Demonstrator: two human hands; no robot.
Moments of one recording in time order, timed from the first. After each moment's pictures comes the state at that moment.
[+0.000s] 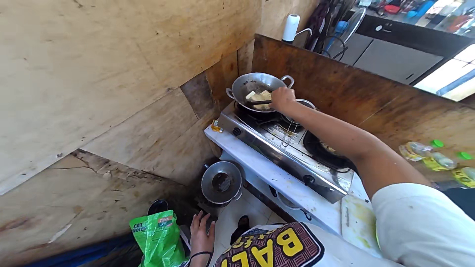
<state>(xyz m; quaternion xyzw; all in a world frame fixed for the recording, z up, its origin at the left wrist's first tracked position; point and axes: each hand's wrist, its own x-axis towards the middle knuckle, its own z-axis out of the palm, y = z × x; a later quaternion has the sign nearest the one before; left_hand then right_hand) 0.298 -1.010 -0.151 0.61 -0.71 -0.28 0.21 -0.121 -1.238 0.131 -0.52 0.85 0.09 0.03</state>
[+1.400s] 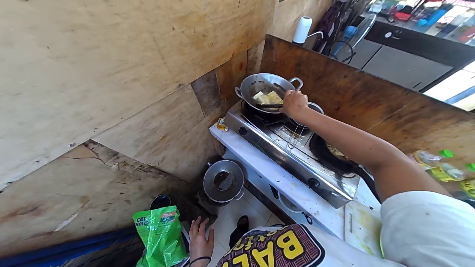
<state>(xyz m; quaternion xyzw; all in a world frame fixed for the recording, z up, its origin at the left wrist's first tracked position) 0.315 -0.995 -0.165 0.64 -0.69 -0.27 0.21 -0.116 -1.232 0.123 -0.49 0.86 0.11 0.00</state>
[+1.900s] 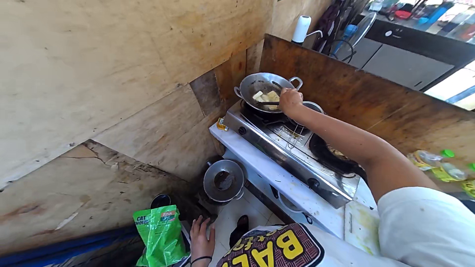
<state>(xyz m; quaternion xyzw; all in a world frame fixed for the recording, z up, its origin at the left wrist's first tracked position) 0.311 -0.992 -0.164 0.64 -0.69 -0.27 0.21 -0.118 -1.248 0.115 -0.48 0.87 0.09 0.00</state>
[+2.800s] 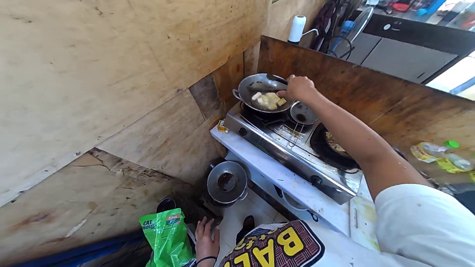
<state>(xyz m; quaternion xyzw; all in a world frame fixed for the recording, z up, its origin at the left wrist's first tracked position) 0.311 -0.996 -0.151 0.64 -0.68 -0.30 0.17 -0.156 -1.243 0.164 -0.50 0.86 0.00 0.05</state>
